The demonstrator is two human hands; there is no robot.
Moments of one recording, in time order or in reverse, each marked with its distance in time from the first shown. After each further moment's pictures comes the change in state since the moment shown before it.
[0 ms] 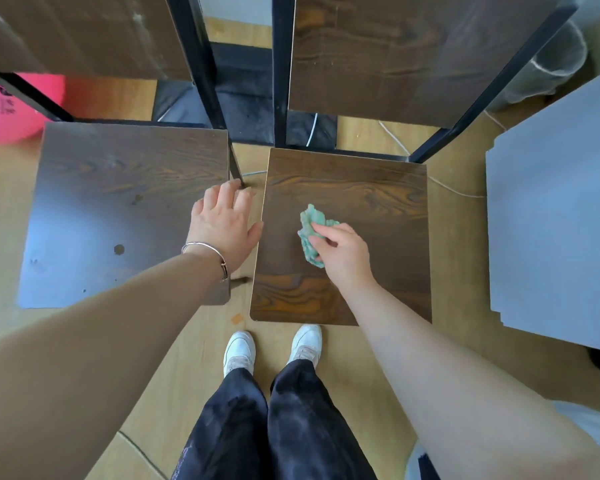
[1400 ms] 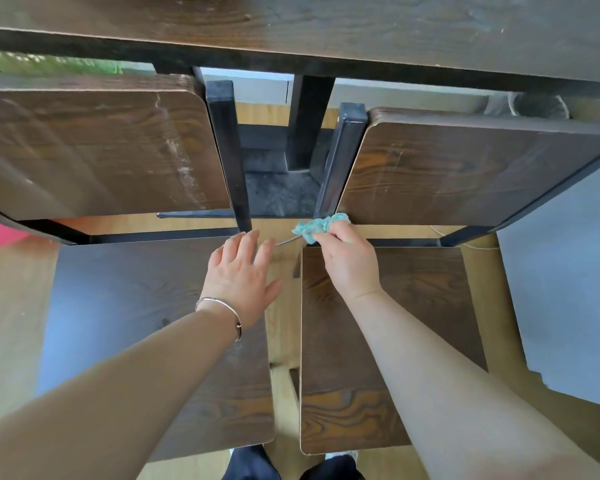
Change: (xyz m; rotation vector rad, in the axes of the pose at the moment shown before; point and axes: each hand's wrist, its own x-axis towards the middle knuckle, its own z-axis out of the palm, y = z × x) left_hand 0.126 -0.075 -0.031 0.084 -0.007 0.157; right_hand 0.177 -0.089 0.052 -0.534 0.222 -0.400
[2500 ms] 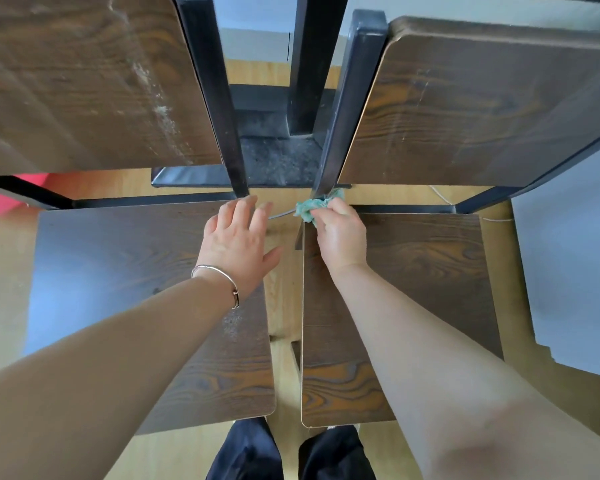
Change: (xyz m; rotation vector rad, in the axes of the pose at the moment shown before) left_hand 0.006 -0.001 0.026 -0.058 0.040 -0.014; right_hand -0.009 0.008 0.062 0.059 0.101 0.112
